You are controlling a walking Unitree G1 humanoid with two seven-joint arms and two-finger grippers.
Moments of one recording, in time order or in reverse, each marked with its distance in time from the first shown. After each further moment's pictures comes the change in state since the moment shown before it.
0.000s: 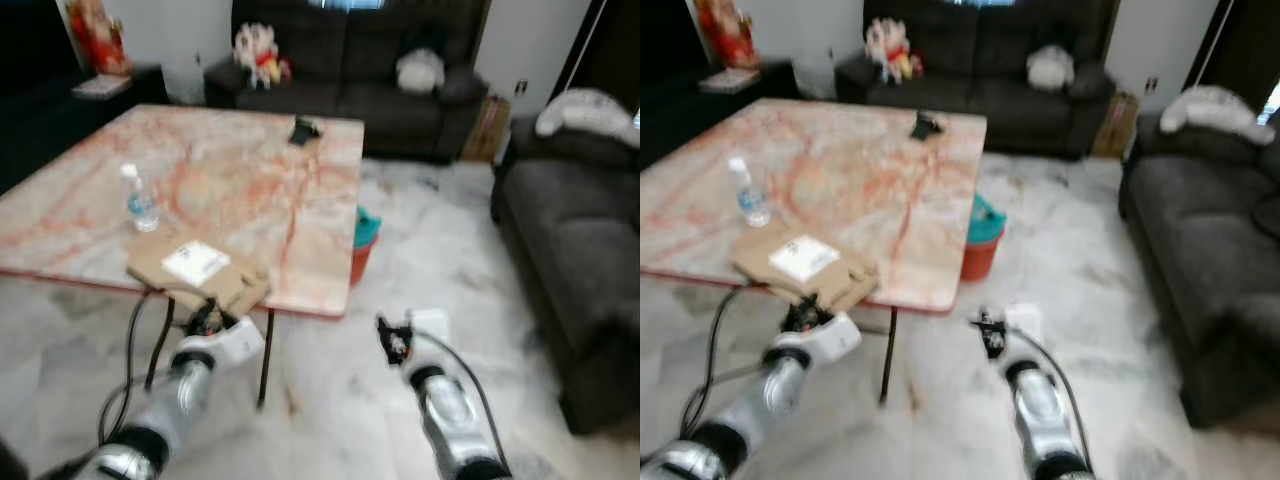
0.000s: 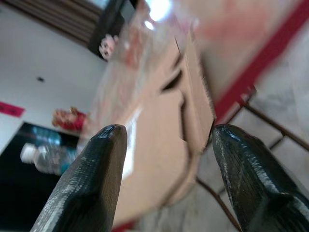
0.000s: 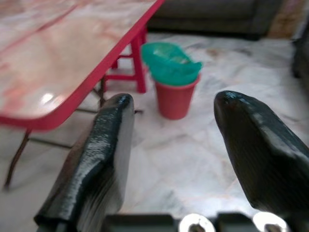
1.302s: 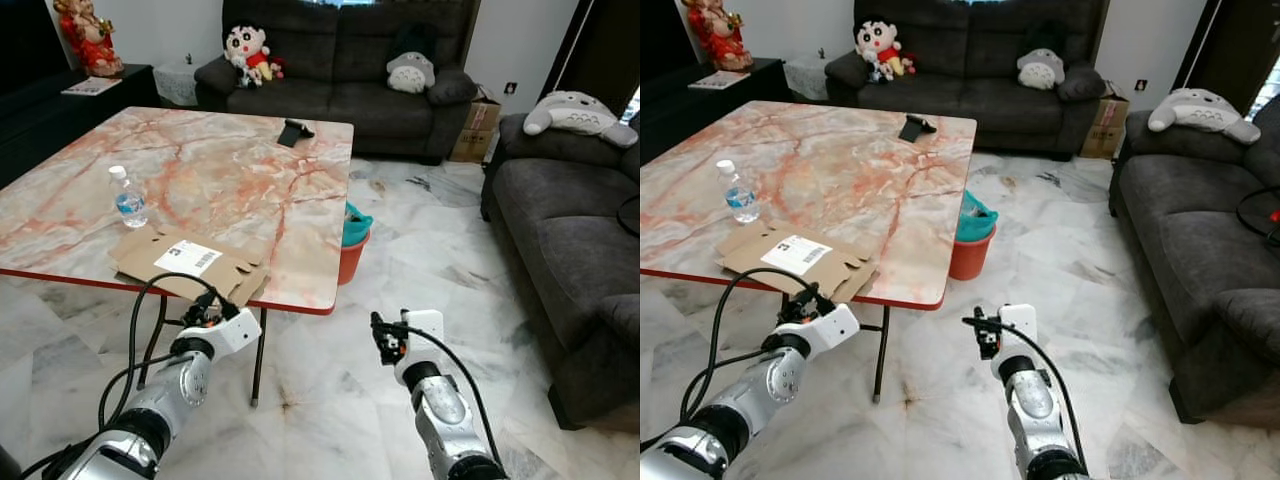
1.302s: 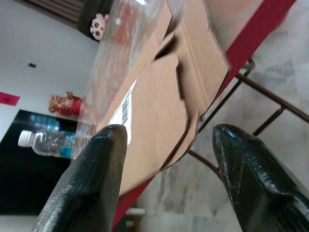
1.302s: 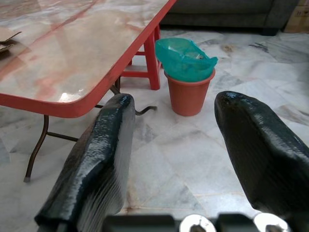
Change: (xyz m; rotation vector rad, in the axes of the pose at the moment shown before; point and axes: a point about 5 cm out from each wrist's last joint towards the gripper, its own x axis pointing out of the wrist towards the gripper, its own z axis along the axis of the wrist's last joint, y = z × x) left arm 0.009 0.010 -0.011 0.044 0.094 -0.030; right arm 0.001 0.012 0.000 0.016 -0.004 0.034
